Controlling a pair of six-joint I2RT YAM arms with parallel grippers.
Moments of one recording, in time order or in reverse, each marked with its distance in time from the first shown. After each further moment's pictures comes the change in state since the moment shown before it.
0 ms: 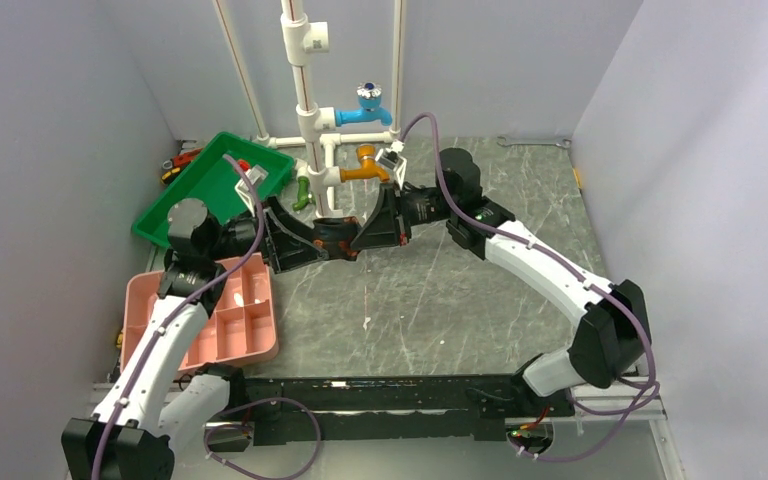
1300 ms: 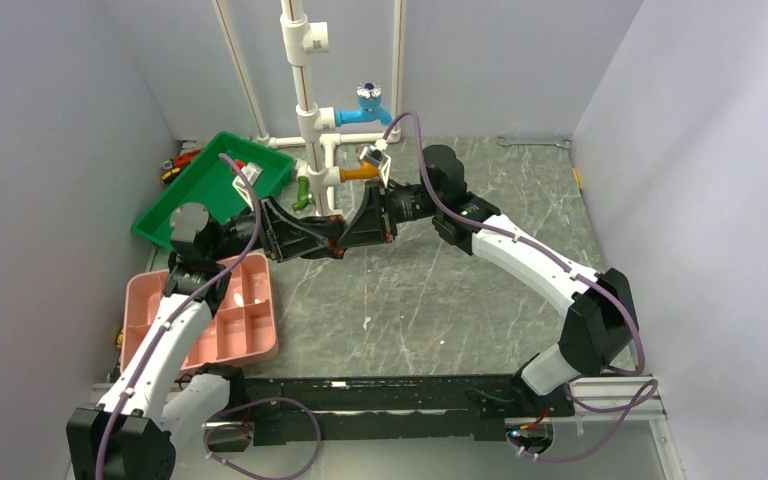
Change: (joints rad) left arm 0.010 0.023 -0.064 0.159 -0.076 -0.172; right arm 0.050 0.084 0.075 0.013 0.028 -0.011
